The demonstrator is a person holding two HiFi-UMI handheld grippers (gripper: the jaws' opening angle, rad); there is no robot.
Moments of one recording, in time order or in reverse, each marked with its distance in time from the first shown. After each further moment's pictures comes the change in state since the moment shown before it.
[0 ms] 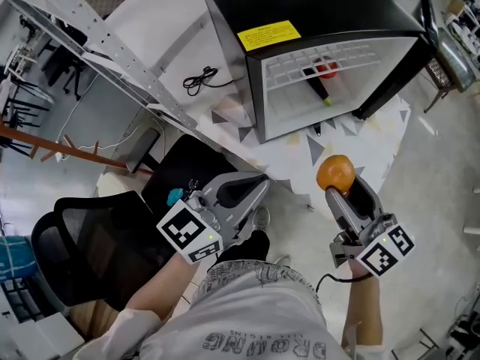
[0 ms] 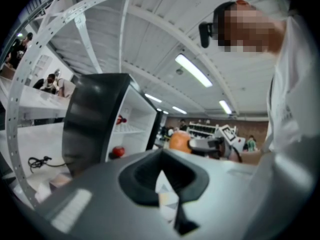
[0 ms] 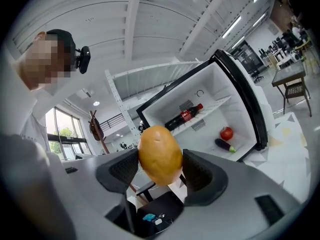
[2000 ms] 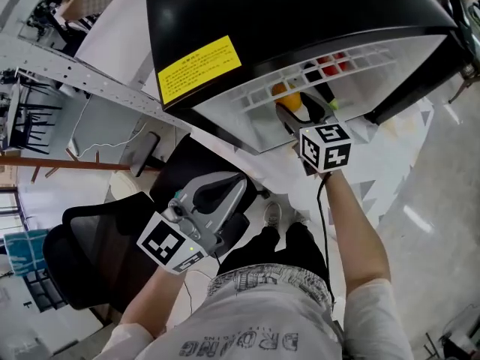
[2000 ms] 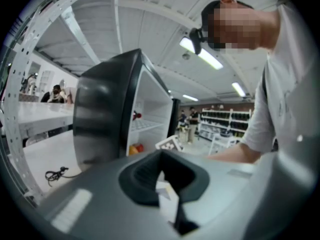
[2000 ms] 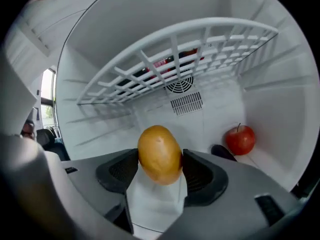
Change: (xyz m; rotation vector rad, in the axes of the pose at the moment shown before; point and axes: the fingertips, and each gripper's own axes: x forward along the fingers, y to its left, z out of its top) left arm 0.054 0.066 -0.004 0.093 0.128 0.165; right arm 0.252 -0.182 -0.040 -0.254 0.183 -0.066
